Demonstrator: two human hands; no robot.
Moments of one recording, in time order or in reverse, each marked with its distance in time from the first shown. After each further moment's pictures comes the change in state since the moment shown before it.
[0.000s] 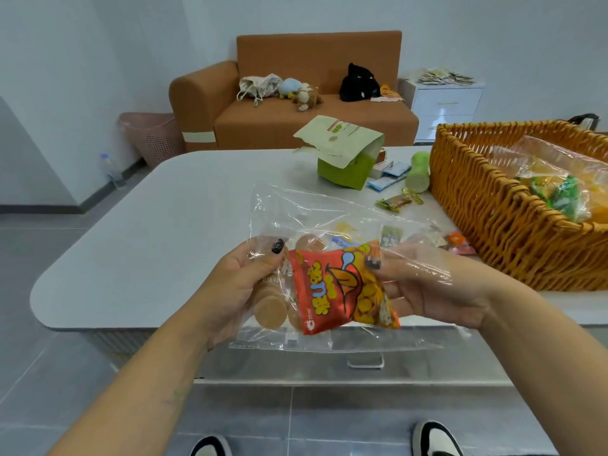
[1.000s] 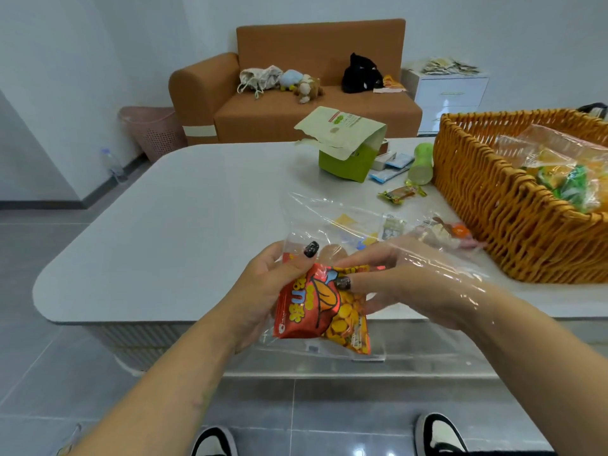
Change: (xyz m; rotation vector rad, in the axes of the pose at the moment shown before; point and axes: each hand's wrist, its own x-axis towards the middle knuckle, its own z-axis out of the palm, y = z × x) left_hand 0.003 -0.019 0.018 0.073 -0.053 -0.039; right_hand 0.007 0.002 0.032 -0.305 0.207 -0.162
